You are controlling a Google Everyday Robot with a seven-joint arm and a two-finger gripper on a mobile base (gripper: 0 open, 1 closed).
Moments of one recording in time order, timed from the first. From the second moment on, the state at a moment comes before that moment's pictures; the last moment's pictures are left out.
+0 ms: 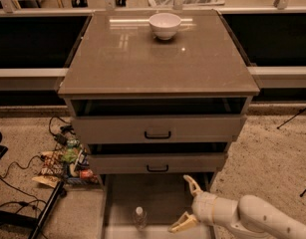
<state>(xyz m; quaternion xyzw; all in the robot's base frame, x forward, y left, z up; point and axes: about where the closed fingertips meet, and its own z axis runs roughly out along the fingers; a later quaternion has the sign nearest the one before) 0.435 -0.091 0.476 -0.49 0.69 0.25 0.47</state>
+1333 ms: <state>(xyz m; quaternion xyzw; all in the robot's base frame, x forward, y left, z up) 0.443 0.018 0.261 -0.41 0.69 0.39 0.46</state>
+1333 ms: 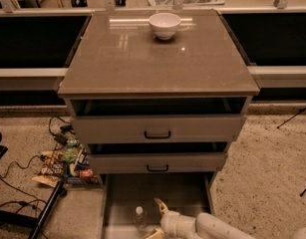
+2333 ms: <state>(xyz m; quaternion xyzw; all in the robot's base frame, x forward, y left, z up) 0.462 0.074 0.226 -0.38 0.67 0.44 0.47</state>
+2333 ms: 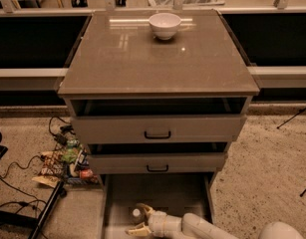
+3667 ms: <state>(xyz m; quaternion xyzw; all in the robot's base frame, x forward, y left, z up) 0.456 0.051 0.379 -0.34 0.70 0.50 0.38</state>
